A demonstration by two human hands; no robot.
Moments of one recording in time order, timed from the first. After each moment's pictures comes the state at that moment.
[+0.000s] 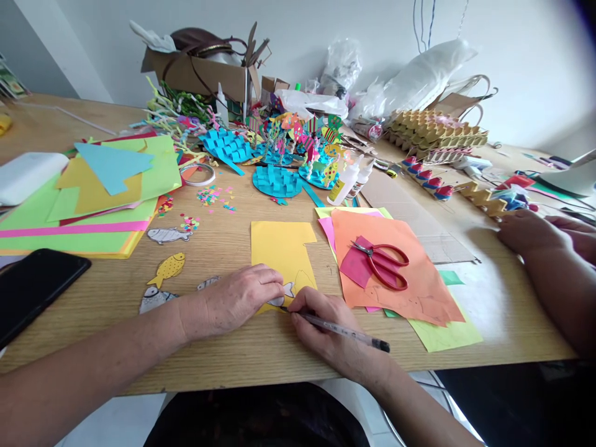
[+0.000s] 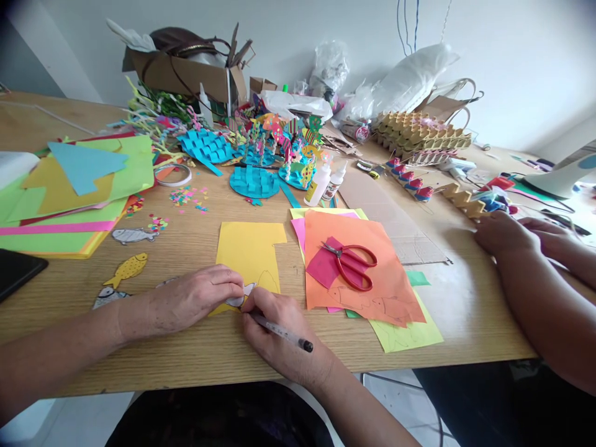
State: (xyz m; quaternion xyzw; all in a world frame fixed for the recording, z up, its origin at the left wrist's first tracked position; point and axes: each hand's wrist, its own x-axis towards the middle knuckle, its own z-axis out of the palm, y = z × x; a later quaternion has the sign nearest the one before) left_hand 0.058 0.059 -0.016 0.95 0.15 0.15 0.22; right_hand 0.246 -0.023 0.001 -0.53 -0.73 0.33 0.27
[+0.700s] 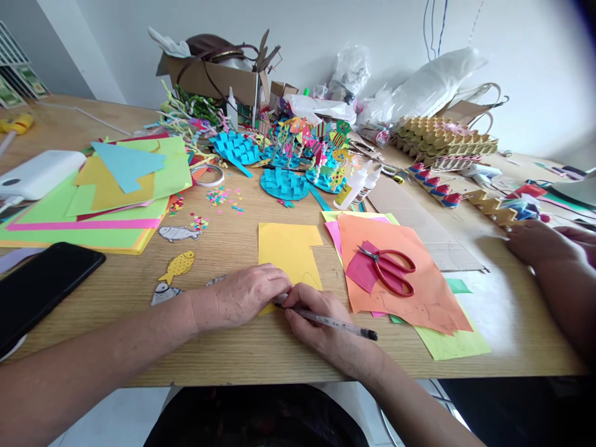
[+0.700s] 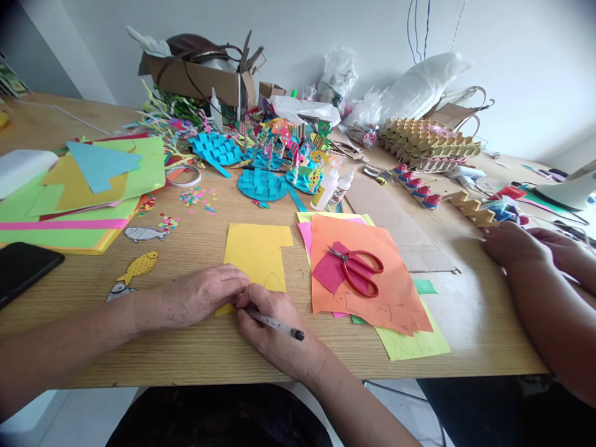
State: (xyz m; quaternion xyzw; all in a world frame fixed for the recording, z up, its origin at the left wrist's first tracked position) left_hand 0.058 0.063 -0.014 0.93 0.15 0.14 0.30; right_hand 0.233 -0.011 0.005 -0.51 -0.73 0.38 0.26
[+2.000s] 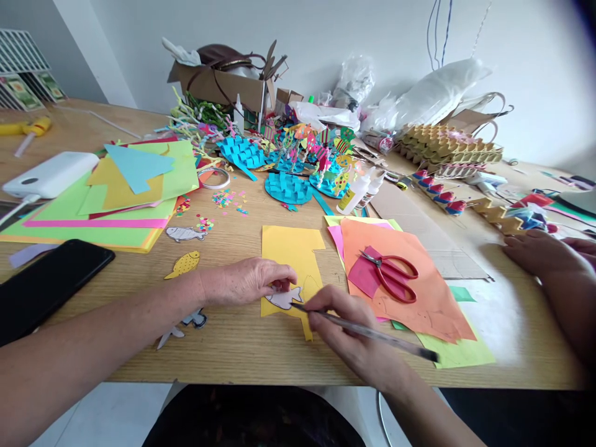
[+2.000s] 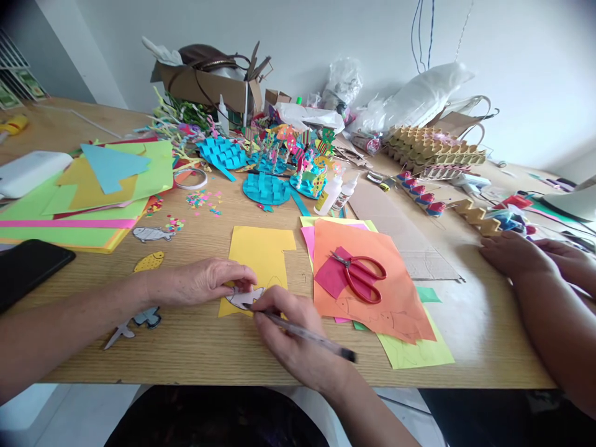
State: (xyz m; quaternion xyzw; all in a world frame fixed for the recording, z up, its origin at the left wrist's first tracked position) left_hand 0.059 0.082 0.004 0.91 0.19 0.06 0.38; right_hand 0.251 -0.023 0.017 -0.51 -0.72 0.35 0.33
